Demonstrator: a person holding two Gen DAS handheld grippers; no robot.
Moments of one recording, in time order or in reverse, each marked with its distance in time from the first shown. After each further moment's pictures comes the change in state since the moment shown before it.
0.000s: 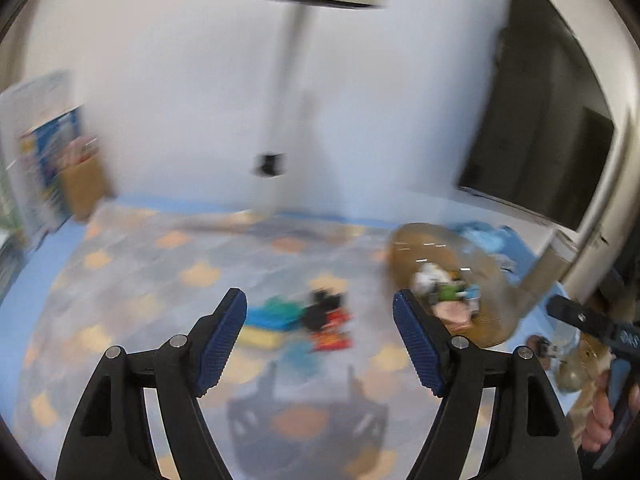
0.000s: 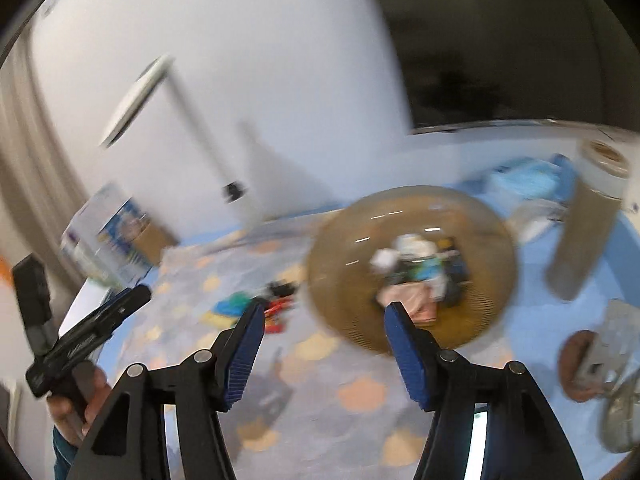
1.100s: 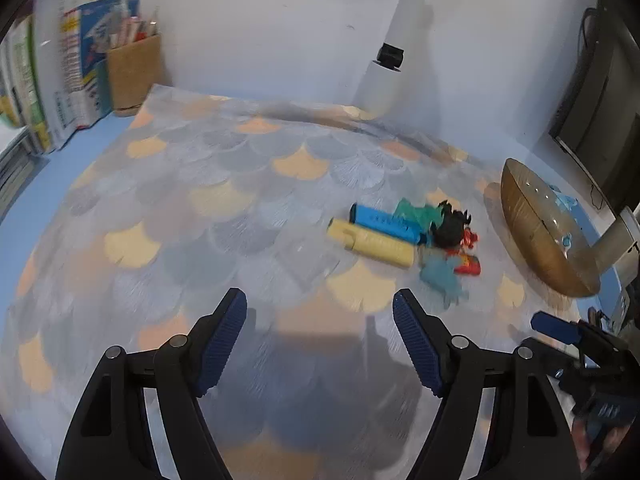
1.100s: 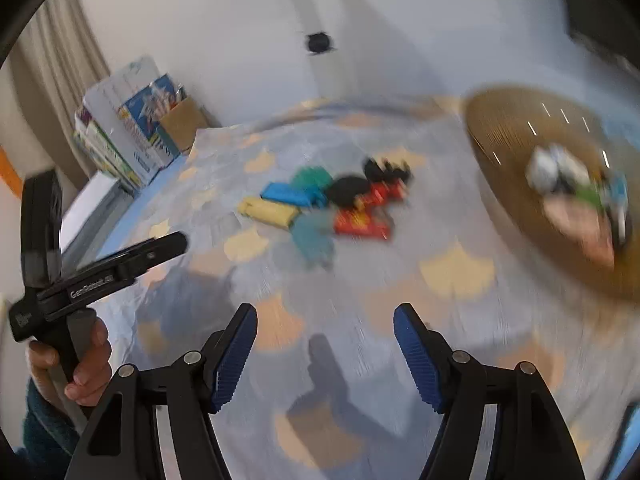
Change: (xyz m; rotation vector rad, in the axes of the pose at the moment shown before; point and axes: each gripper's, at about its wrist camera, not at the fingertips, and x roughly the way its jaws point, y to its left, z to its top) left arm 0.077 0.089 -0.058 -0.095 0.224 0.106; right arm 0.152 0.085 -0.069 -0.201 0.249 0.101
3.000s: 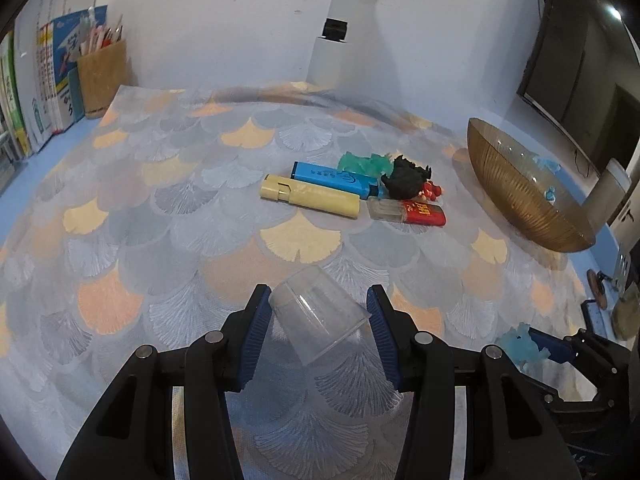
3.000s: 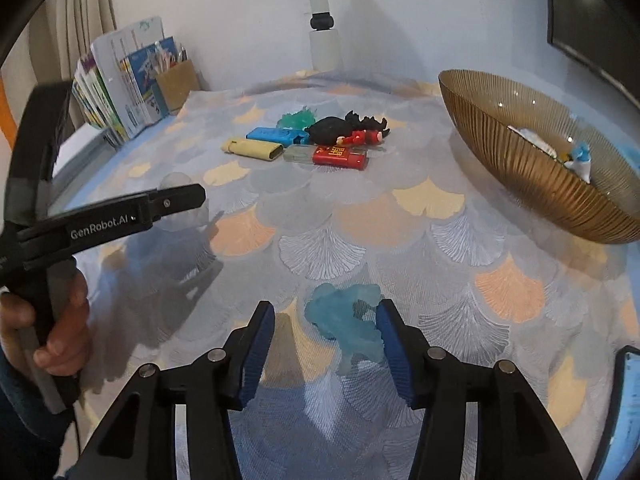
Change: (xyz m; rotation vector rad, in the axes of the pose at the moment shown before) left arm 0.000 -0.042 -0.050 0.093 -0.036 -0.032; right arm -0.005 -0.004 -0.076 -0.085 -0.008 -0.126
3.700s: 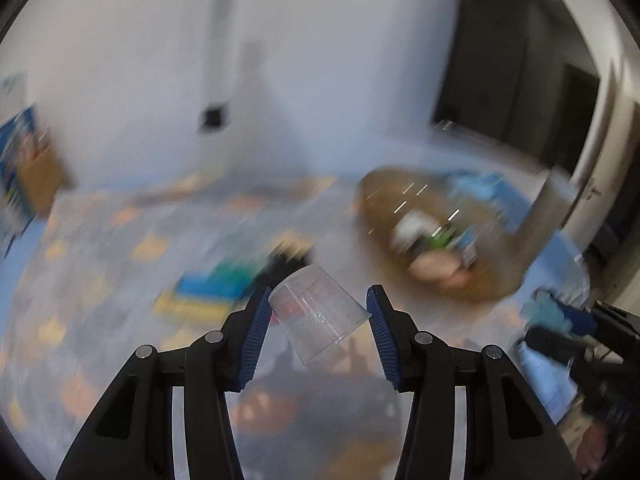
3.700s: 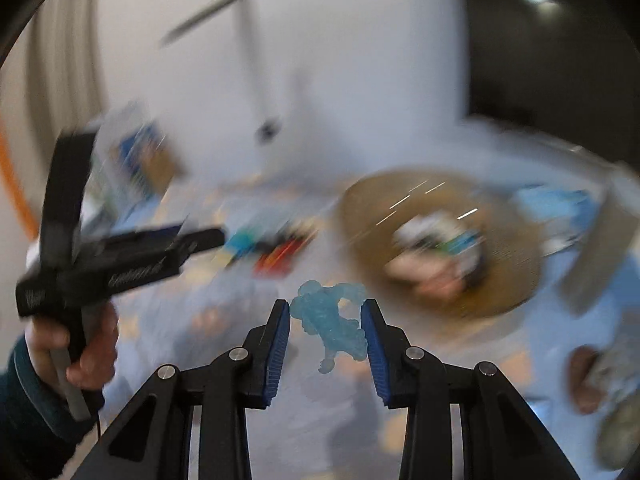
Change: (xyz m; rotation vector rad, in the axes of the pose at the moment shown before) left arm -0.038 -0.113 0.082 0.149 -0.105 -0.137; right arm -0.135 -0.089 0.052 0.112 -0.227 -0.080
